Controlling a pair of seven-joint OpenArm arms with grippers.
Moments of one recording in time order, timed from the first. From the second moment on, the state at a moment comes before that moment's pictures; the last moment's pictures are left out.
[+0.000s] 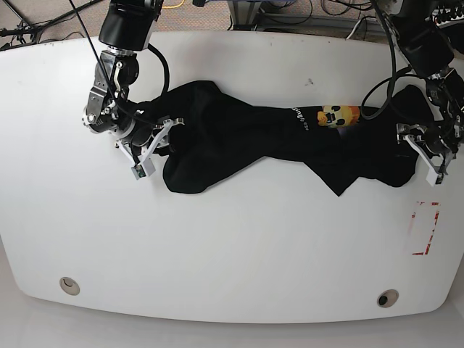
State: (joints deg) left arm -10.6 -20.4 -36.2 73.5 -20.2 -42.8 66.6; right arm 2.4 1.9 19.4 81.9 18.8 41.0 -55.4
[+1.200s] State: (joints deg) left arm -10.1 -20.7 -34.2 70.8 -17.0 -42.8 65.3; right arm 2.2 1.9 19.4 81.9 19.1 41.0 -55.6
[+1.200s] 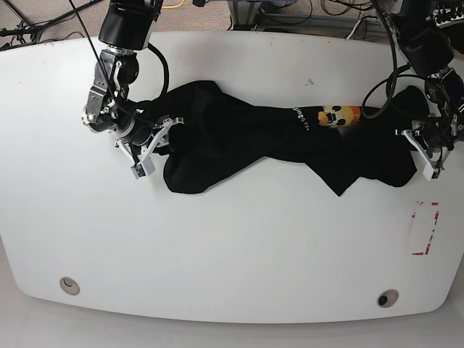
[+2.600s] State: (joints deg) left arm -7.9 -20.8 -30.1 83.5 -17.7 -42.8 73.5; right arm 1.4 2.1 19.3 84.3 18.4 41.0 -57.4
